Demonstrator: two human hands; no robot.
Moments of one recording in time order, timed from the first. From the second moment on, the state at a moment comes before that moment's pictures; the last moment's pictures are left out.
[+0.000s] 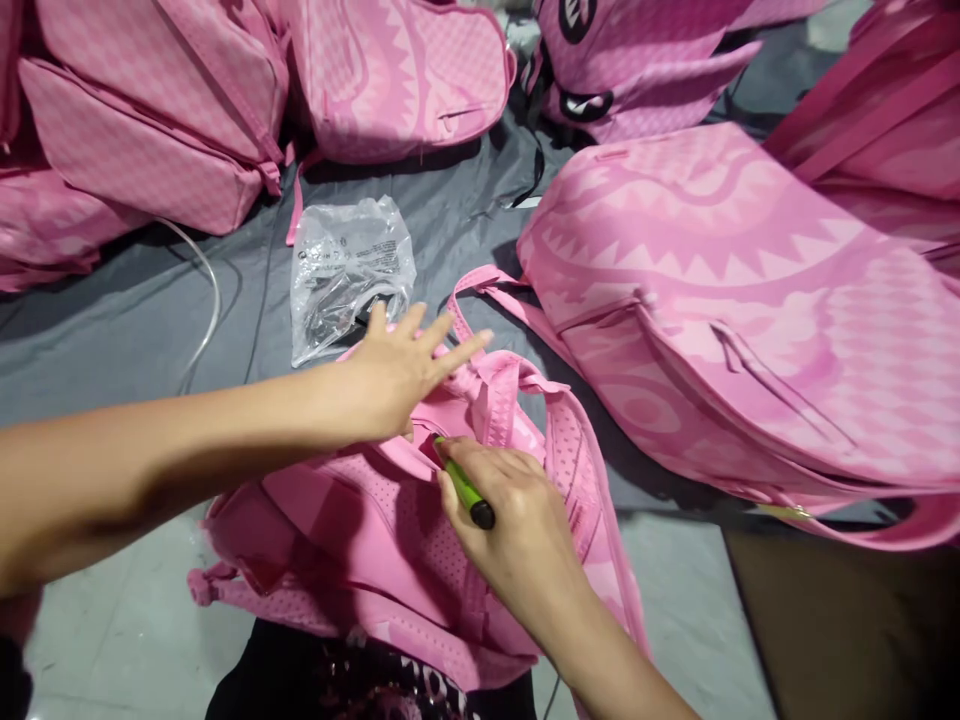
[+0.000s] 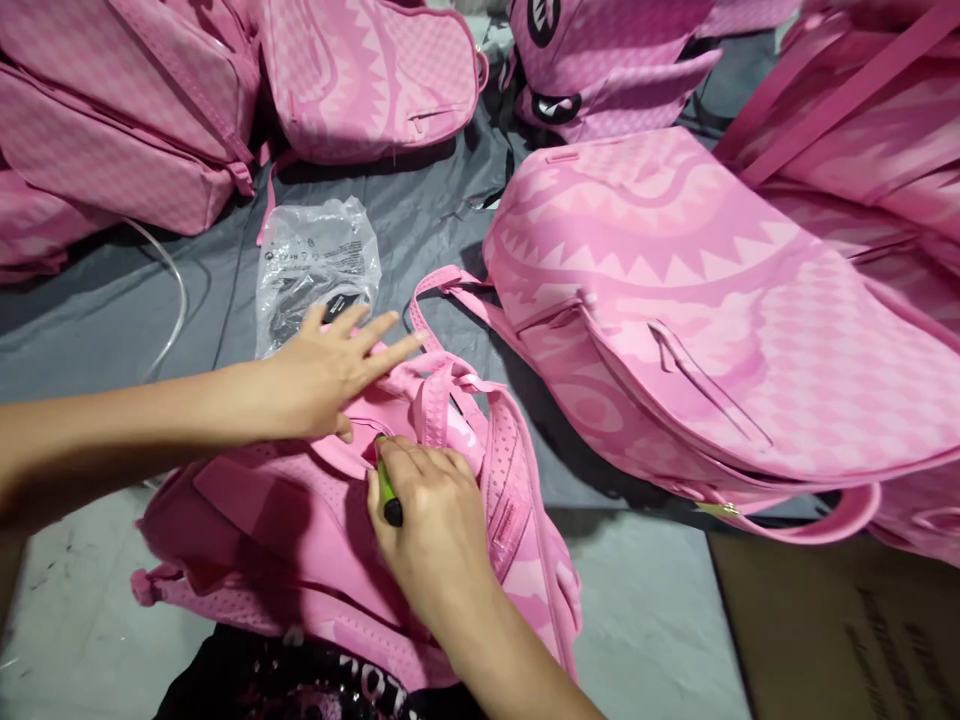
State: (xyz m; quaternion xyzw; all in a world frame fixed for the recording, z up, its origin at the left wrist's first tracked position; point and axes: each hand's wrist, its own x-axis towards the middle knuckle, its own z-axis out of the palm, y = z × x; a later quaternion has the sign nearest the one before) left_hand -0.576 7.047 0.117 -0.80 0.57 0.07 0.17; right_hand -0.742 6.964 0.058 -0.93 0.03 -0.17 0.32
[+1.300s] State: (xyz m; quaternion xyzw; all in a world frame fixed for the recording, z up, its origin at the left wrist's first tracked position) left_hand -0.544 7.091 0.120 -0.82 0.51 0.12 0.22; right_hand -0.711 7.014 0.040 -0.87 0.01 -0.26 0.43
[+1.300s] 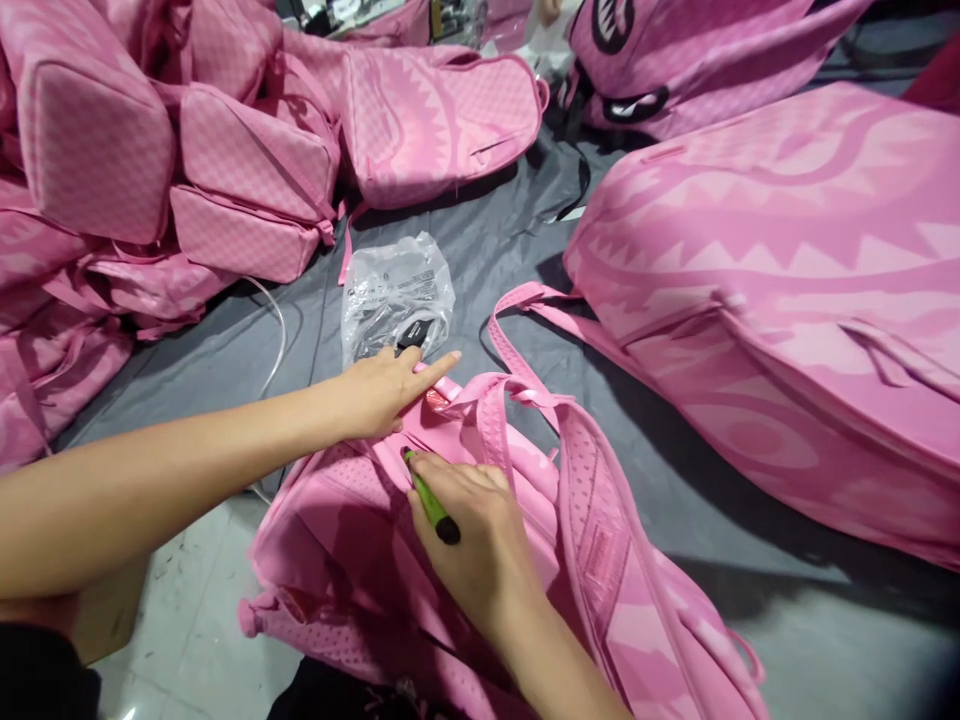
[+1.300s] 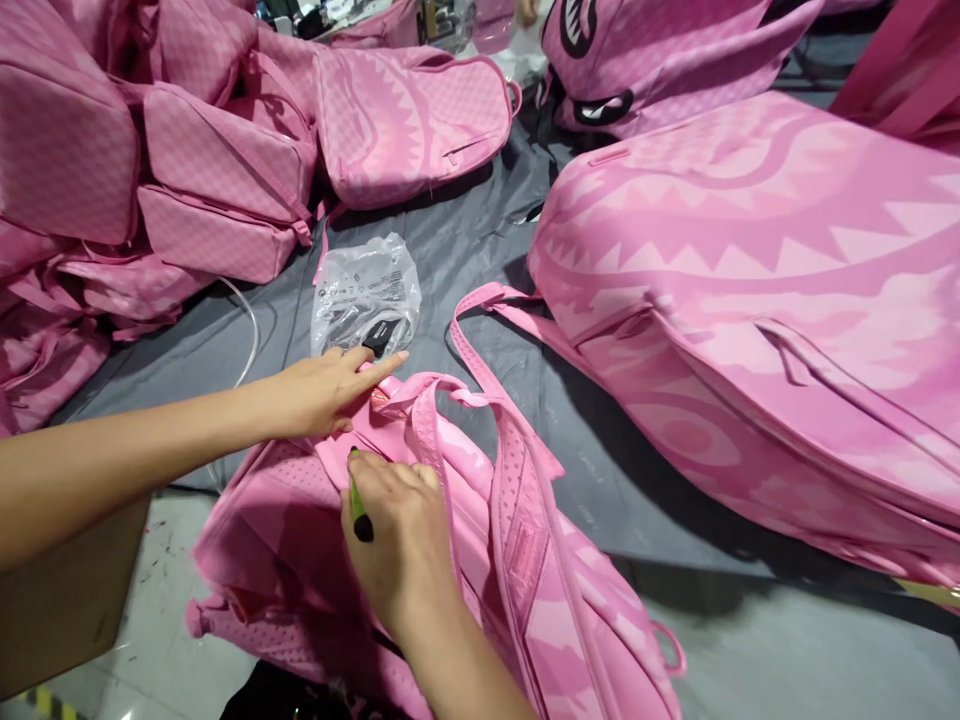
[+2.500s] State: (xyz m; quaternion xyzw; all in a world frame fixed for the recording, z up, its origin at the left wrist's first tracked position) left_hand -0.544 7.078 0.127 -0.81 0.48 0.20 0.29; right_hand -0.711 7.009 0.033 -0.89 0.07 -0.23 0.40
